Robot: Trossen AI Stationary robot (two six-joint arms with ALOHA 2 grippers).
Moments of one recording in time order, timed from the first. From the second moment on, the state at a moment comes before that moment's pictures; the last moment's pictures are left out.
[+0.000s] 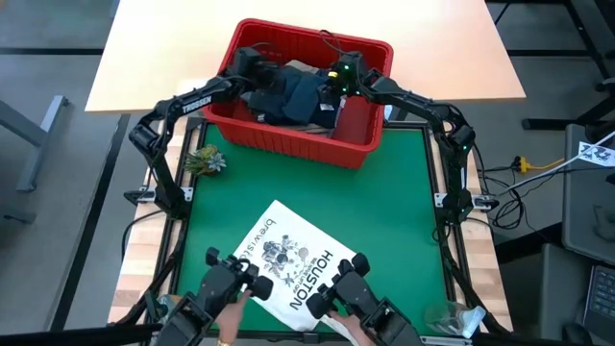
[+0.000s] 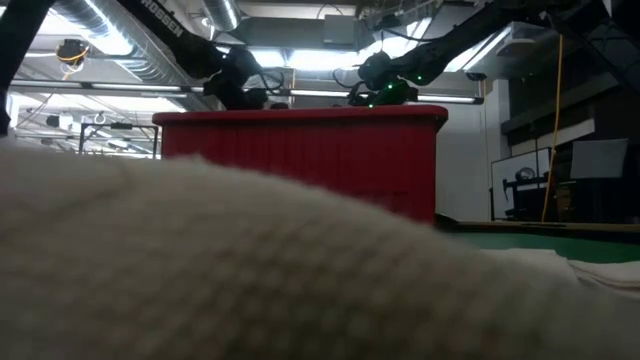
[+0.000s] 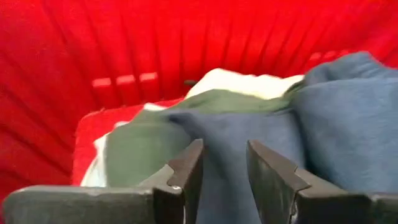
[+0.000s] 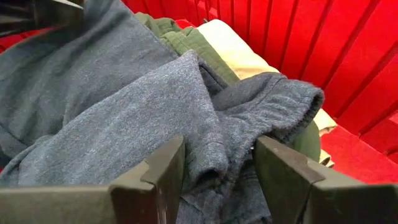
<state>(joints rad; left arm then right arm) 0.96 1.79 1.39 -0.11 -0.10 -0.13 -0.75 2.03 1.73 -0.25 -0.01 0.15</state>
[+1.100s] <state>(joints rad) 0.74 1.75 1.39 0.05 0.17 -0.10 -0.75 1.94 1.73 -0.30 0.10 0.02</state>
